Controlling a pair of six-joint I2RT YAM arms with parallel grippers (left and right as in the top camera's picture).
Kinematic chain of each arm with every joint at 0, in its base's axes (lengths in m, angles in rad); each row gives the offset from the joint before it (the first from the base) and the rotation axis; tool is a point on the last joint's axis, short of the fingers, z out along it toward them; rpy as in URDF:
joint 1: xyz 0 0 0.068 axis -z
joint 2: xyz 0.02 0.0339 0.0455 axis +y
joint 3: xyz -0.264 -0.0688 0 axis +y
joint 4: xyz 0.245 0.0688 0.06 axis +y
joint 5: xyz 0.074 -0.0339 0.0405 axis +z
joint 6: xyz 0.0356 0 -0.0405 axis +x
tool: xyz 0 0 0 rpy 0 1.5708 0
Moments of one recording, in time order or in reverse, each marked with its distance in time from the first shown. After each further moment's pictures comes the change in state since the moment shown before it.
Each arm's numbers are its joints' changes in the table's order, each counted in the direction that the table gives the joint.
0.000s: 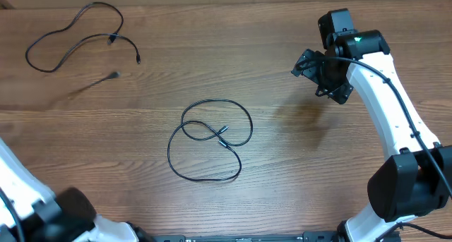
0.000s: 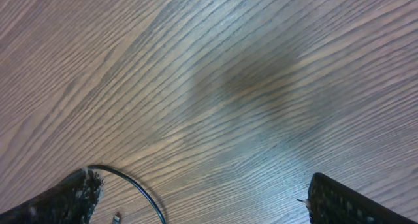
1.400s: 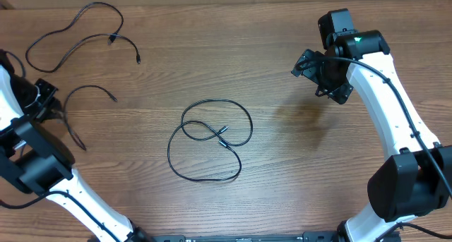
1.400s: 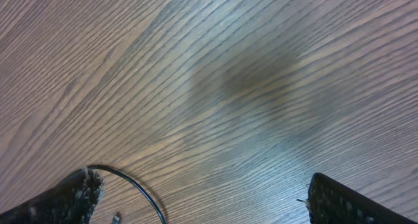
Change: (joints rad) left arm 0.034 0.532 0.014 0.124 -0.712 0.614; right arm 0.000 0.000 0.000 0.000 0.000 0.000
